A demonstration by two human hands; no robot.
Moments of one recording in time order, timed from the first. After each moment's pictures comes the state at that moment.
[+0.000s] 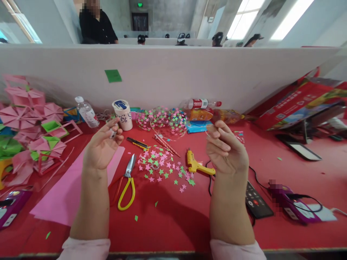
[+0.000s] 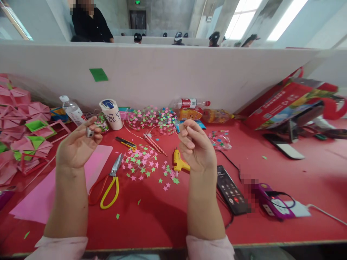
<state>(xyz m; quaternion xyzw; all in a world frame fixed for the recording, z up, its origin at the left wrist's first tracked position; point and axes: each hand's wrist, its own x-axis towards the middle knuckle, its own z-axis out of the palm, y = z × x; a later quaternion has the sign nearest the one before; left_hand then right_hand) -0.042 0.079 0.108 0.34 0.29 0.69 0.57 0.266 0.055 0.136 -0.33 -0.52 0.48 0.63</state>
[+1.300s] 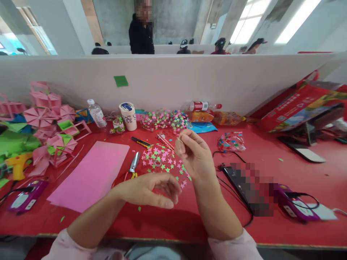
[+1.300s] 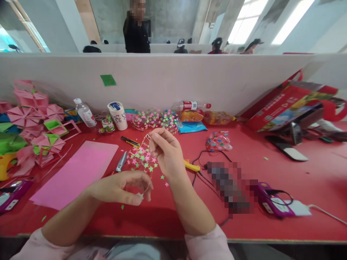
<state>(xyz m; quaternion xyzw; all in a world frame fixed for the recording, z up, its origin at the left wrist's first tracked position) 0.019 -0.006 0.101 0.65 0.20 0.17 0.71 0.188 0.025 0.134 -0.26 -0.46 0.58 0.62</state>
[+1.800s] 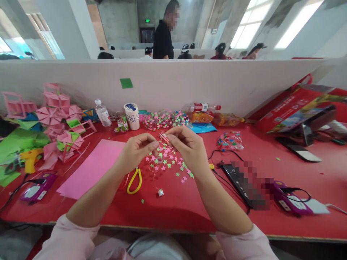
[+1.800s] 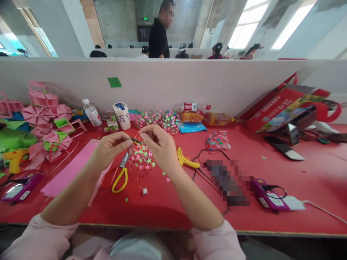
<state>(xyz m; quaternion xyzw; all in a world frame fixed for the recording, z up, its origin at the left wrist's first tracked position) 0.000 0.008 0.140 0.64 0.37 0.48 0.48 0.174 0.009 0.152 -0.38 -0.67 0.33 0.55</state>
